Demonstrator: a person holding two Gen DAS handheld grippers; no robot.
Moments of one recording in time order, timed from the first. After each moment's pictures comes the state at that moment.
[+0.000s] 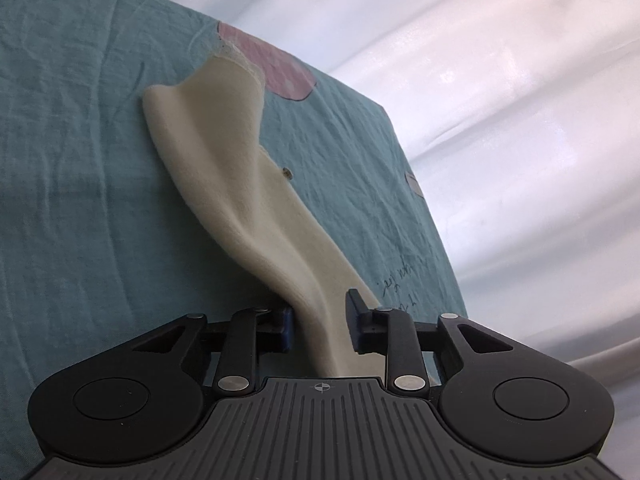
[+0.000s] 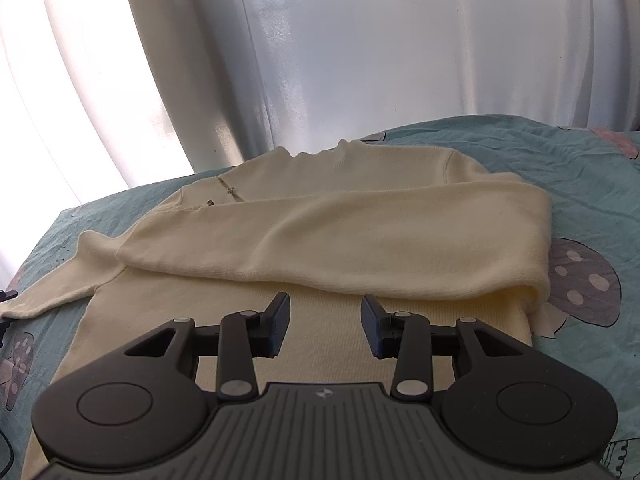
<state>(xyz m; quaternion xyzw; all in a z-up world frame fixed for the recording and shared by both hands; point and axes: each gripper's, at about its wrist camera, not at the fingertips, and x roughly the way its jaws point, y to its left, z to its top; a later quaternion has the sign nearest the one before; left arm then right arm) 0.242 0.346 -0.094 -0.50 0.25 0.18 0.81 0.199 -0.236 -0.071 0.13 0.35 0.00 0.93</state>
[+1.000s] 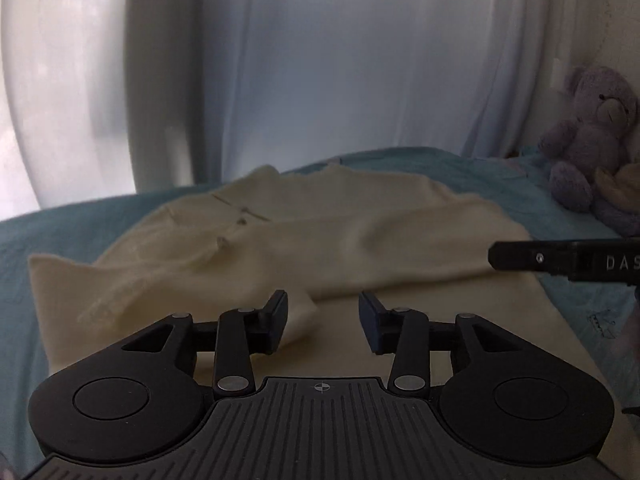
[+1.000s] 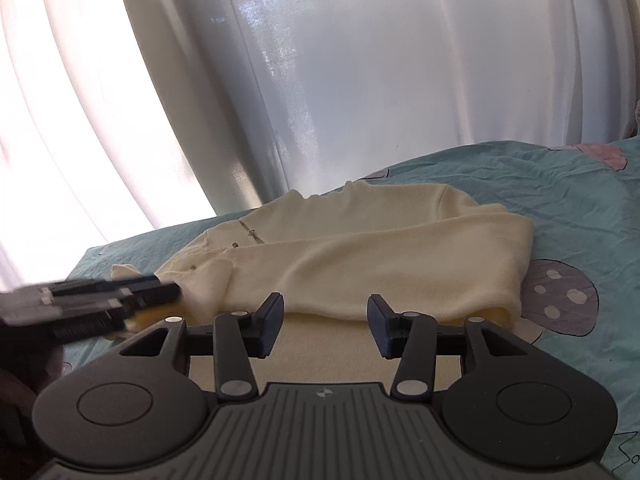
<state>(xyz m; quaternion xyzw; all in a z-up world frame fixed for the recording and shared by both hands) 0.244 -0.021 -0.032 0.05 0.34 -0.27 0.90 0.173 -0.251 -0.039 0.17 0.30 0.02 0.94</state>
